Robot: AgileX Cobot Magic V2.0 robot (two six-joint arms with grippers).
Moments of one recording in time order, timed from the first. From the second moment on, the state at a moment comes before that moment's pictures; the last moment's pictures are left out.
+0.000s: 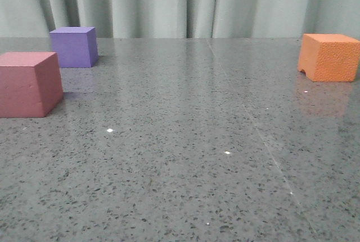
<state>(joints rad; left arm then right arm) 0.04 0.00 -0.01 0.14 0.04 -0.15 0.05 -0.01 0.03 -0.05 0.16 0.08</state>
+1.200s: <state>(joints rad) 0.04 0.00 -0.01 0.14 0.04 -0.15 0.05 0.46 -0.71 -0.03 0.80 0.08</state>
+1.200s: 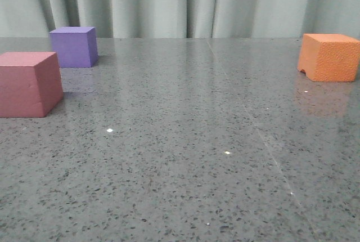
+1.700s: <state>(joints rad) 0.04 0.00 -0.01 0.14 0.04 -0.15 0.05 0.50 -0.71 0.00 0.84 0.08</state>
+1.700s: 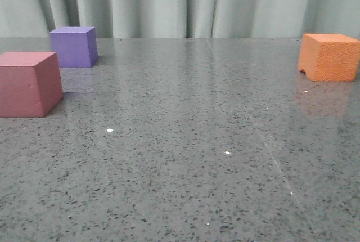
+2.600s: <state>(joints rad) 0.04 0.00 -0.01 0.14 0.04 -0.15 0.07 1.31 -1.23 0.07 0.74 0.07</state>
